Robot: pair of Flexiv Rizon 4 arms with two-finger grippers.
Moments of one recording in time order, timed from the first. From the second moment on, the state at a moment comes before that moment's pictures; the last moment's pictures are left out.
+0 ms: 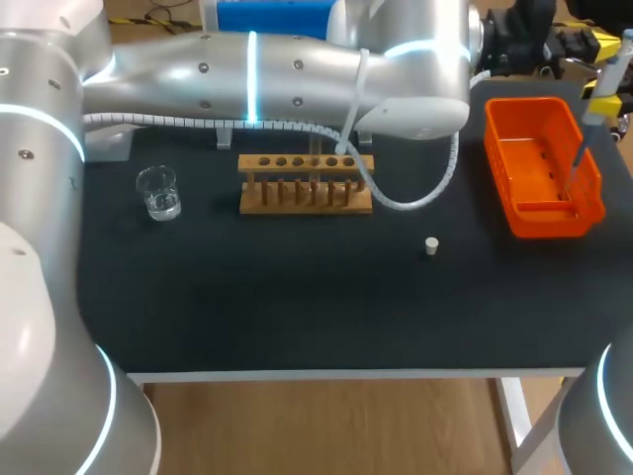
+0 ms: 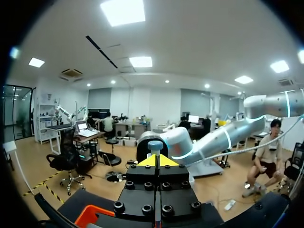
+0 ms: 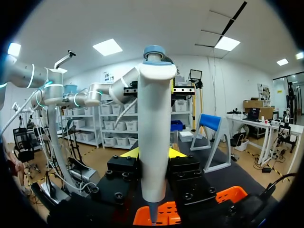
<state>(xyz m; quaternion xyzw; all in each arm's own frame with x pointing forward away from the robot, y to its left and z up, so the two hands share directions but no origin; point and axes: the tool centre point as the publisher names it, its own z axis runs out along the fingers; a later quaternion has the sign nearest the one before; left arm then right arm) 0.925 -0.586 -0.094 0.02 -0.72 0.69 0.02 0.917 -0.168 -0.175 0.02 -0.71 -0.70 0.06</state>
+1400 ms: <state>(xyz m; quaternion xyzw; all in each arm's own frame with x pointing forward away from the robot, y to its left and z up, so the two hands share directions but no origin) 0.916 -0.536 -0.041 0.06 -0.74 0.67 0.04 0.919 -0.166 -0.164 0.02 -0.71 -0.70 0.06</state>
